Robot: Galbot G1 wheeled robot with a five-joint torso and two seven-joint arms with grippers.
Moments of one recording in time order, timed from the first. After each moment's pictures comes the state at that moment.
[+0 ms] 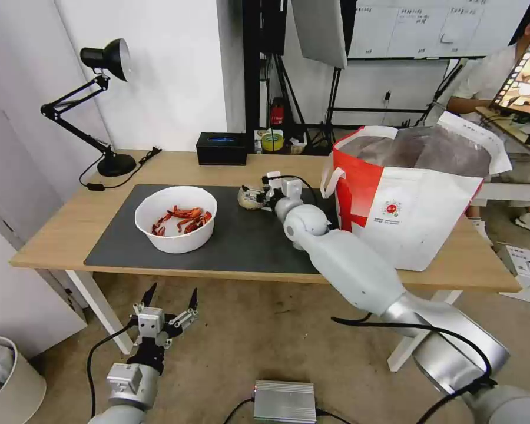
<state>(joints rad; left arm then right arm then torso) 1.68 -1.24 -0.49 -2.07 -0.18 -0.12 -0.10 -0.21 1.40 -0.31 1.04 0.82 -0.28 0.18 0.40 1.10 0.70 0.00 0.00</state>
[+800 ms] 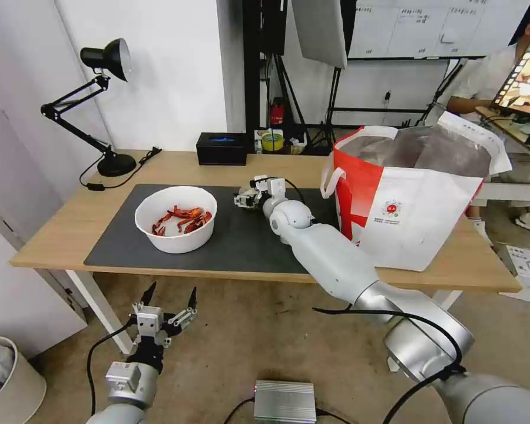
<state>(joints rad) 1.68 -1.23 -0.49 -2.07 -0.19 -0.14 -0.10 -0.20 1.49 -0.29 0.90 0.74 -0.33 0.15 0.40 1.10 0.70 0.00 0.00</state>
